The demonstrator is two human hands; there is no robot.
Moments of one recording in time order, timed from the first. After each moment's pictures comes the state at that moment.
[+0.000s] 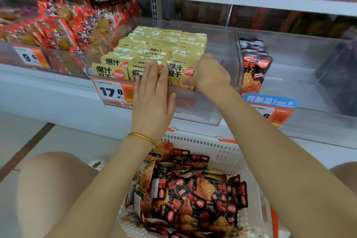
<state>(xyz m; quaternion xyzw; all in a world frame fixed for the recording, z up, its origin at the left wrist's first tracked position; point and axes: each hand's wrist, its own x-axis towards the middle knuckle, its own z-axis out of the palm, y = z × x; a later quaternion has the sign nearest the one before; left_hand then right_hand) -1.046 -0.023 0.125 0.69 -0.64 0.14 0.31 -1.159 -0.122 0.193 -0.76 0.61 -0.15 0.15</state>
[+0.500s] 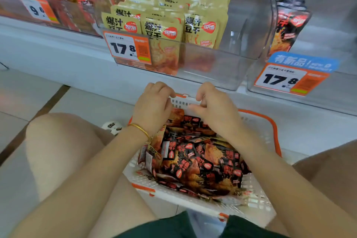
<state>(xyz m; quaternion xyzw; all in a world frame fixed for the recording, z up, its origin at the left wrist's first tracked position) -1.024 0.028 0.058 0.69 -0.67 0.00 0.26 -1.196 -0.017 0.099 -0.83 0.48 -0.15 0.26</state>
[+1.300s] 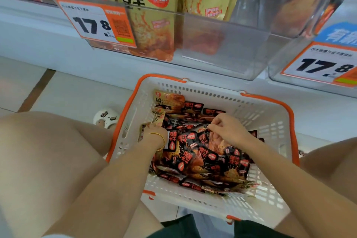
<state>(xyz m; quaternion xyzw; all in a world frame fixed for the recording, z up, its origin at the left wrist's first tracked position) -1.023 0.010 -0.134 0.70 -0.55 -0.27 -0.37 -1.232 -0.050 -0.042 -0.68 0.56 0.06 0.47</state>
